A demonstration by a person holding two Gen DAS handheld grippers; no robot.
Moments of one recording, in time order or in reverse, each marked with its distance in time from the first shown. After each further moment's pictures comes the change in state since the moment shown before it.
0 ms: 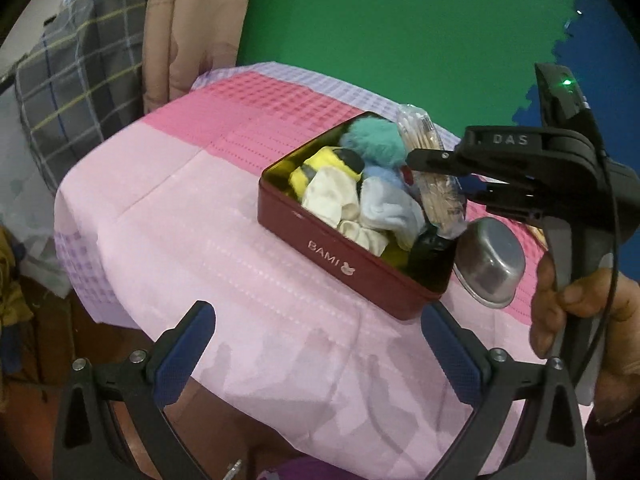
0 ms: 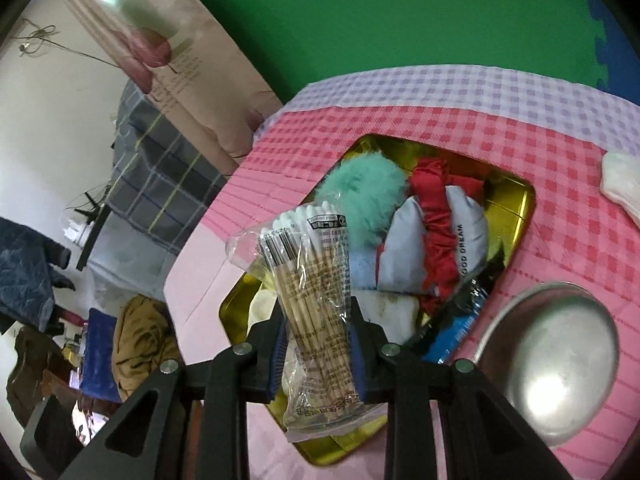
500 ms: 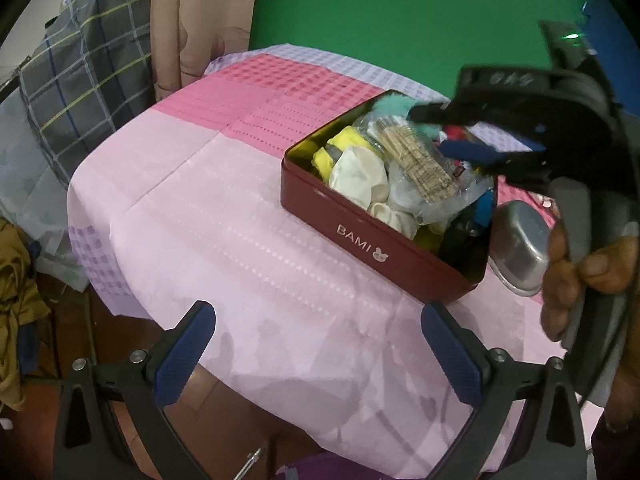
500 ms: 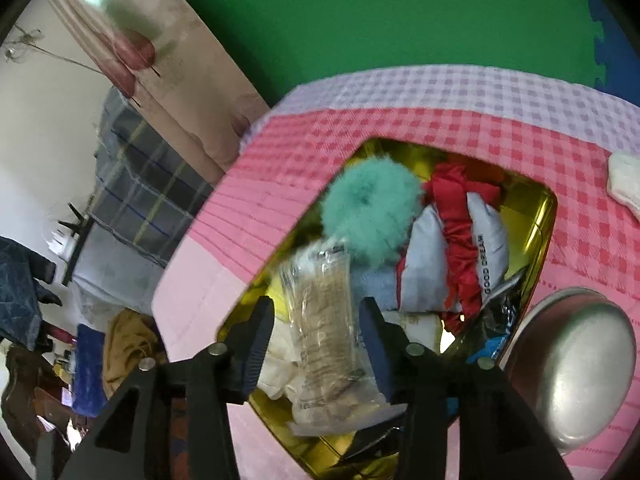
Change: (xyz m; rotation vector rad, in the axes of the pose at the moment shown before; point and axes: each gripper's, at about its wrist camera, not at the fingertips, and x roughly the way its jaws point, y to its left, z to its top) left arm 0.015 0.006 0.000 0.020 0.067 0.084; right arm 0.015 0.013 0.010 0.028 -0.037 -0.023
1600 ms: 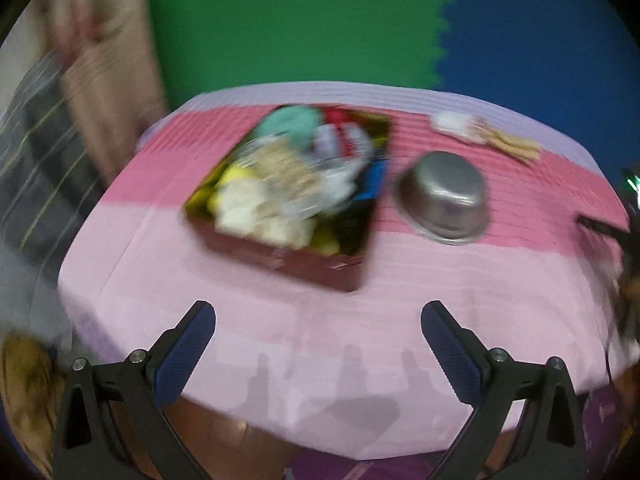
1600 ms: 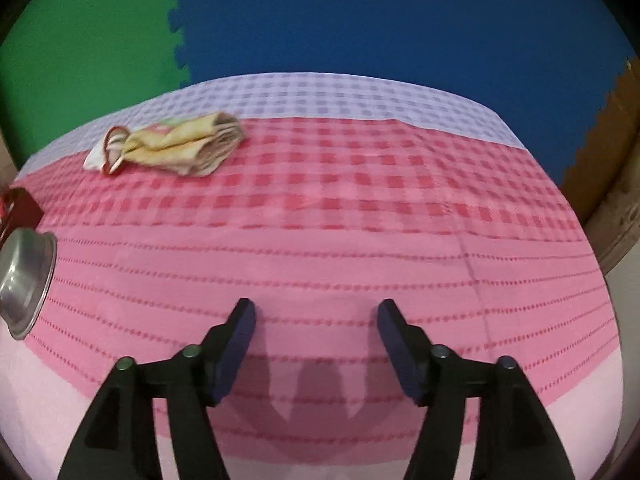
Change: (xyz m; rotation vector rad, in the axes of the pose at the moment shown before) left arm -0.029 -0.094 -0.019 0.418 -0.066 -0.037; right arm -0.230 -0.321 -0.130 0.208 -0.204 -0.789
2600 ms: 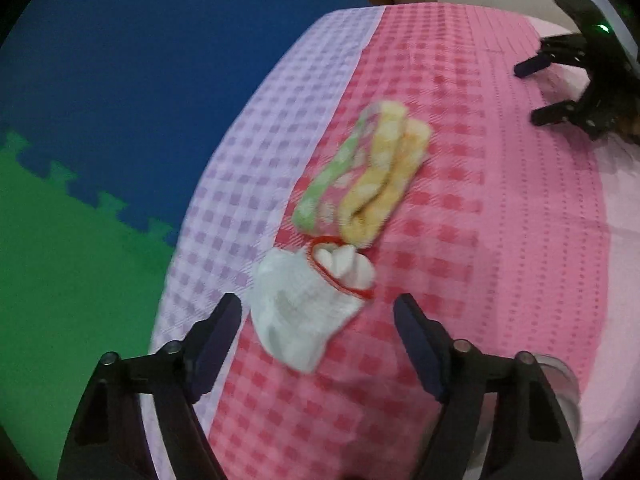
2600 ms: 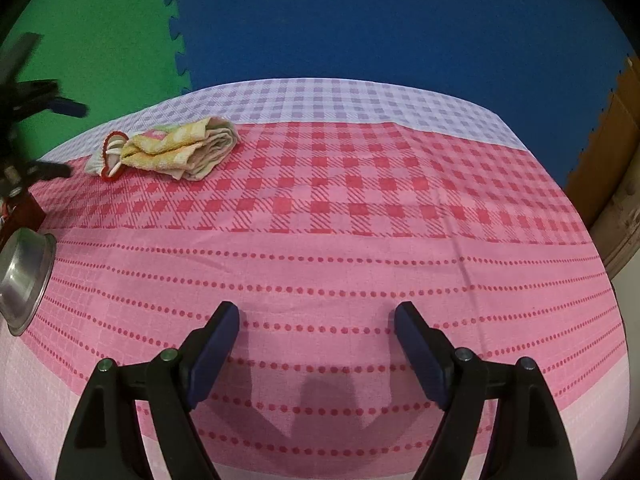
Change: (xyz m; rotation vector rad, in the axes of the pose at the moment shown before) left arm 0.194 -0.201 0.217 1.267 -0.090 -0.430; right arm -0.002 -0.009 -0.005 -0.005 -0.024 0.009
